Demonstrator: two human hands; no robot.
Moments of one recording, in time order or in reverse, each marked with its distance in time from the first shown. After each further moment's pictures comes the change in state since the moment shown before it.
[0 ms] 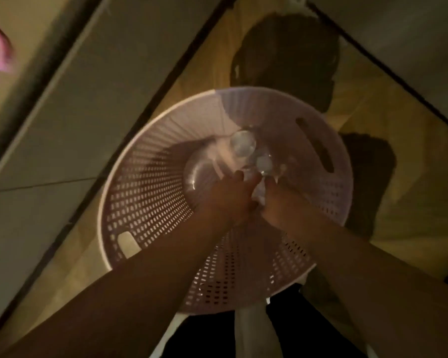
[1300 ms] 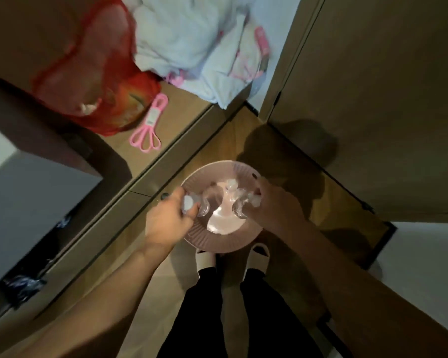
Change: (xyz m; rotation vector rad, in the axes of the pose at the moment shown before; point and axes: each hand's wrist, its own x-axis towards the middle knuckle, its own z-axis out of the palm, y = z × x) left_hand -0.363 0.081 -0.262 -0.370 0.480 -0.419; right_hand -0.398 -0.060 -0.228 0.185 0.379 -0.287
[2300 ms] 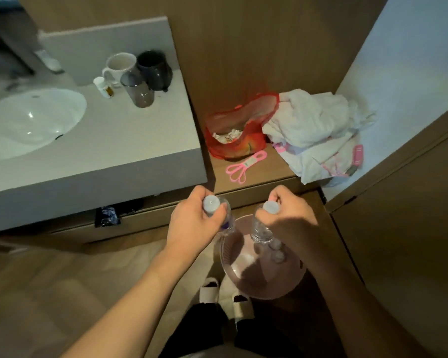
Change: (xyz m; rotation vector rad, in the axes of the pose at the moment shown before) left_hand -0.162 0.036 -0.168 -0.442 0.626 -0.267; right_hand -0.073 -0.187 -0.096 -0.017 -0.023 -0.380
